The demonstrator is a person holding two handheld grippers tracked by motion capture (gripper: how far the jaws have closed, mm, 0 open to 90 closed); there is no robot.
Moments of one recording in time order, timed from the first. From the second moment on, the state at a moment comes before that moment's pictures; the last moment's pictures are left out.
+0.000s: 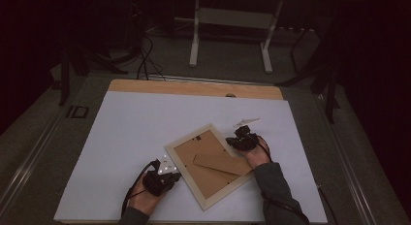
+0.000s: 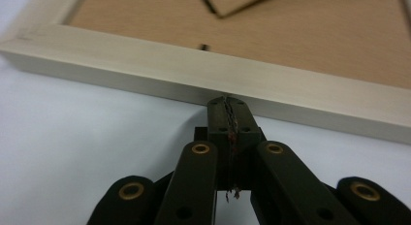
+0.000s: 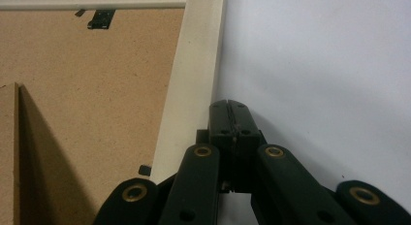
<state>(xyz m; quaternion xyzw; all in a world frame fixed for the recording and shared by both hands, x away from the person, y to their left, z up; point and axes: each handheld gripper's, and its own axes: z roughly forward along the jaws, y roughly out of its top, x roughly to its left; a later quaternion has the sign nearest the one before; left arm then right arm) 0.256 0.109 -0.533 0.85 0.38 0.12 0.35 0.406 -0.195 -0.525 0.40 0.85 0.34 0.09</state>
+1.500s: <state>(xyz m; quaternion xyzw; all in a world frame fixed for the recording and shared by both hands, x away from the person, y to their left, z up) 0.324 0.129 -0.518 0.81 0.44 0.14 0.37 0.379 -0.221 -0.513 0.38 0.85 0.34 0.12</state>
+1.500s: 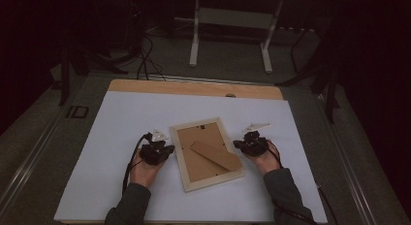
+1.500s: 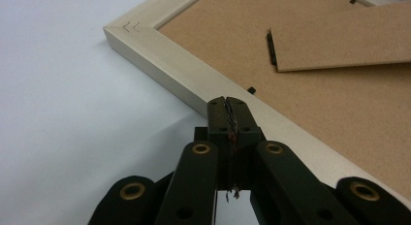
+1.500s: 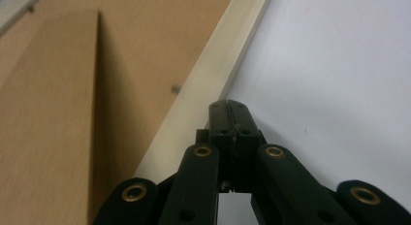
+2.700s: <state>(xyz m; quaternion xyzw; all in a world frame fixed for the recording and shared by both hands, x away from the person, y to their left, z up) 0.327 0.126 -0.530 0.83 0.44 0.10 0.35 0.325 -0.245 -0.527 0.35 0.87 0.35 0.09</state>
